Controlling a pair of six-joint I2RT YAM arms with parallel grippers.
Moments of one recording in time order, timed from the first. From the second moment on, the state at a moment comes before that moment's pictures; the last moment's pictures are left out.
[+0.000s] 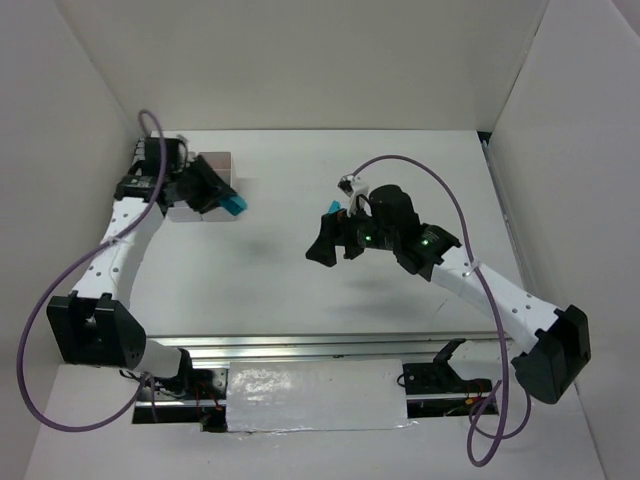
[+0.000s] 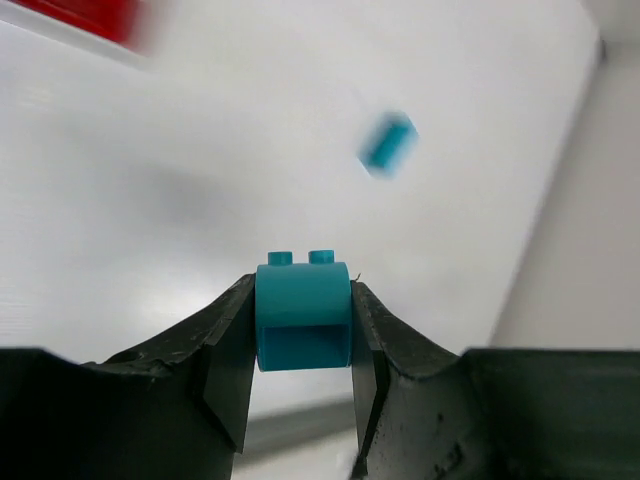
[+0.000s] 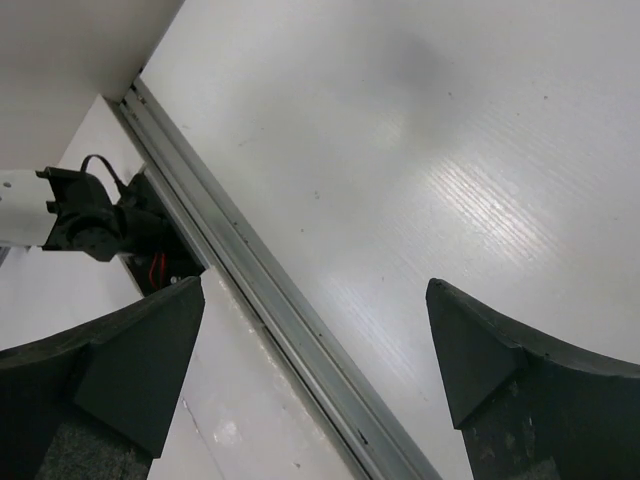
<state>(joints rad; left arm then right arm) -0.09 1.42 1.37 -0.72 0.33 -0.74 0.68 1.22 1.04 -0.30 -0.37 0.38</state>
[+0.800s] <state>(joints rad) 0.27 1.71 1.40 -0.47 0.06 -1.00 0.68 1.05 0.95 -0.37 -0.36 0.35</state>
